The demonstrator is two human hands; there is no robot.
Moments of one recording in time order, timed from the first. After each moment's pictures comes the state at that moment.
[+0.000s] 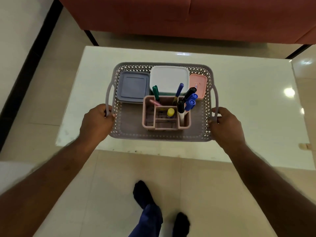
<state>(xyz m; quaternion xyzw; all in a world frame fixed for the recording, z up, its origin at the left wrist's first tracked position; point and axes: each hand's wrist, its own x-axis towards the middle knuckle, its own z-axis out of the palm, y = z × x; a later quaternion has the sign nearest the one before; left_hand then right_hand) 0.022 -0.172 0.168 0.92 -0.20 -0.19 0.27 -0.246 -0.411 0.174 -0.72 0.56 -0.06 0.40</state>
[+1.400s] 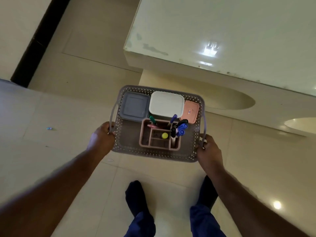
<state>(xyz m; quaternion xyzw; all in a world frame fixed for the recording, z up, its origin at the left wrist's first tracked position) -0.015 0.258 -0.067 0.92 -0.01 -0.30 0.25 -0.255 0.011 -0.062 -0.71 0.55 0.07 0.44</state>
